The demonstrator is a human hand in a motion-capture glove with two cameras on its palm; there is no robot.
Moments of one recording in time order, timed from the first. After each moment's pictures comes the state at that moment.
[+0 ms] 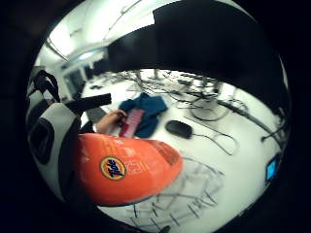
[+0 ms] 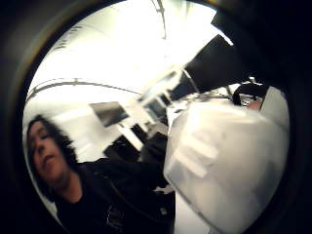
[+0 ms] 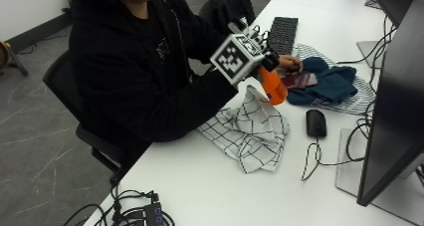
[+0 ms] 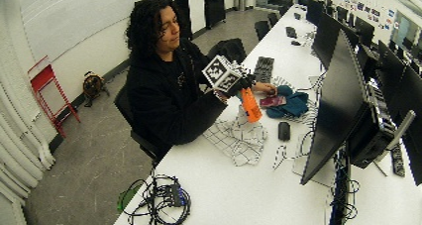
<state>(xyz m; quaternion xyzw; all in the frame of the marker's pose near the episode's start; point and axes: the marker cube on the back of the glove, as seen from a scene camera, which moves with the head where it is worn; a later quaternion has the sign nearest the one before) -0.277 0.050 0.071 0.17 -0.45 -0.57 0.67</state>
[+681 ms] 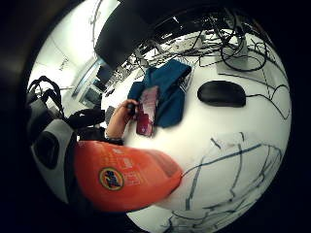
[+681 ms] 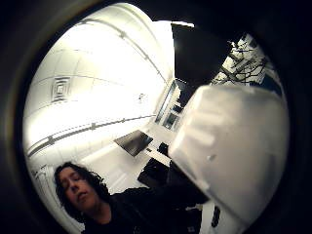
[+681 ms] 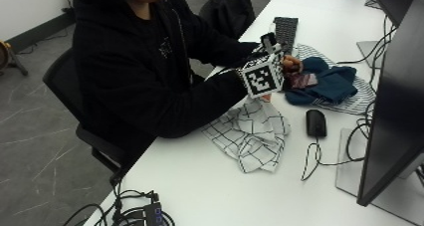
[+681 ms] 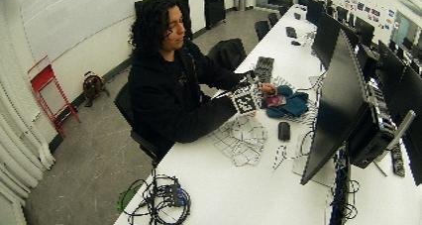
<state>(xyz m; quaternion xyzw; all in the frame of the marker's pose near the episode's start) -0.326 0.031 0.132 0.01 -0.53 -0.44 0.72</state>
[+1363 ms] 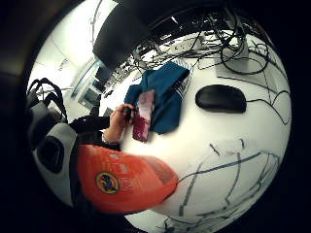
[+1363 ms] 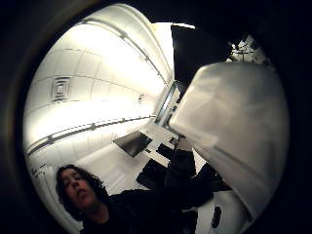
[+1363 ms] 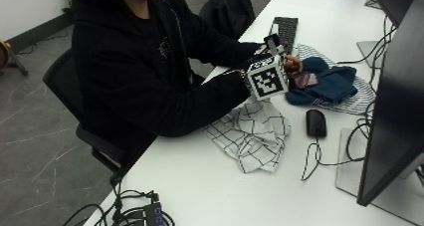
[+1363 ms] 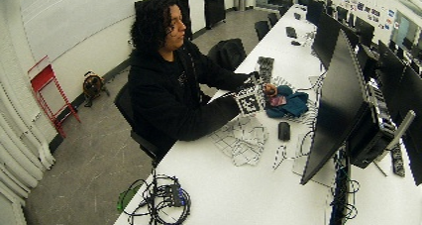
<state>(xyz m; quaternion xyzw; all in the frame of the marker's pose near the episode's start) -0.336 0.010 0.128 0.00 -0.54 -0.45 0.72</state>
